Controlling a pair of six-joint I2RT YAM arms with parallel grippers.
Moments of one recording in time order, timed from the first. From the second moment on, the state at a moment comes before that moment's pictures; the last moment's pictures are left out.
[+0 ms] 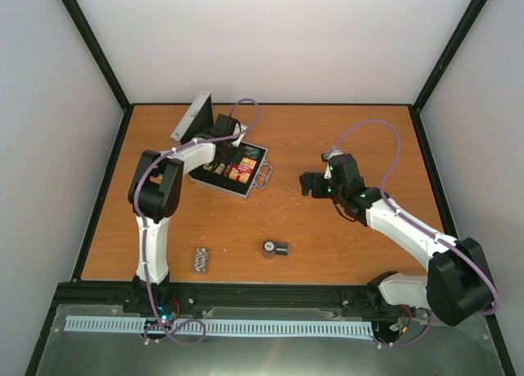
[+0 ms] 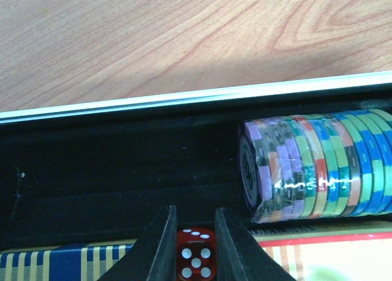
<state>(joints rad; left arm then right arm) -0.36 2.12 1.50 -0.33 0.00 0.08 0.47 1.25 0.75 -0.19 0.00 0.38</state>
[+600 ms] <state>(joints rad) -0.36 2.12 1.50 -0.34 0.01 0.07 0.47 1.25 0.75 -0.19 0.00 0.38</state>
